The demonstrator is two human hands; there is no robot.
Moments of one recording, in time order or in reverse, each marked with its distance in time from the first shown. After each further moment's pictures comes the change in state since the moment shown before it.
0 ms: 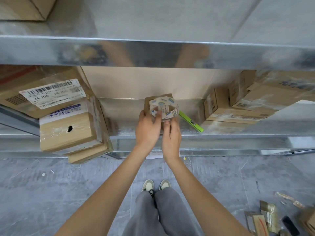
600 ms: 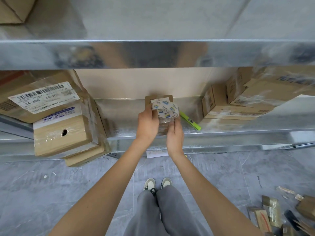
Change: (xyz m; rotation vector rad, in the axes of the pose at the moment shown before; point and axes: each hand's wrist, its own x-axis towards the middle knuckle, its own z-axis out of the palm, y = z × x) left_hand 0.015 0.015 0.006 -0.043 -0.007 0.122; right_hand 0.021 0.026 -0.009 -0.022 -0.019 0.145
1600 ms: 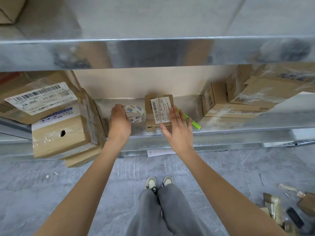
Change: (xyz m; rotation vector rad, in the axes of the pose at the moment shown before) left_hand 0.019 -0.053 -0.059 0.301 0.084 -0.111; right_hand 0.018 0.014 -0.027 -0.872 -0.146 -0.393
